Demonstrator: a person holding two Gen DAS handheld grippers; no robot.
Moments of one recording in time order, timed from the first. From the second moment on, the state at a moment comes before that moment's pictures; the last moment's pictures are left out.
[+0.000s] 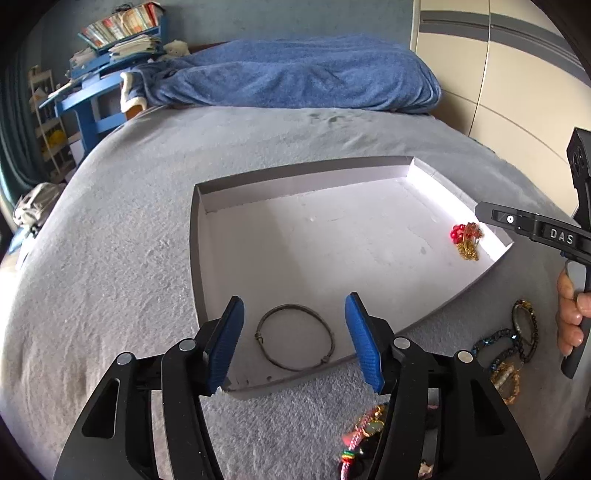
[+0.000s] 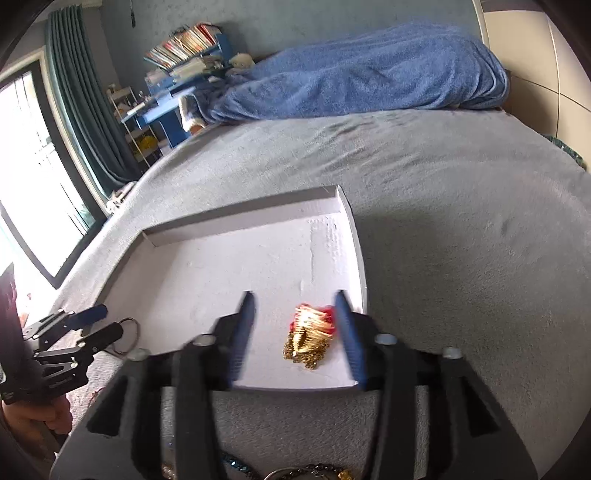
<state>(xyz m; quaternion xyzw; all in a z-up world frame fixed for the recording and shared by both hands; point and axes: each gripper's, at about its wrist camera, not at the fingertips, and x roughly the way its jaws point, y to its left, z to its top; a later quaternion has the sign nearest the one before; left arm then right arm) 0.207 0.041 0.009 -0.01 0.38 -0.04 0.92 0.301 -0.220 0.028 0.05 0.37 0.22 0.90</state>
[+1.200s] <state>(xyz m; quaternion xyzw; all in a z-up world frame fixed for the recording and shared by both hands) 0.092 0.036 -0.008 -0.06 0.36 -0.04 0.93 0.175 -0.262 -0.001 0.01 0.36 0.20 0.91</state>
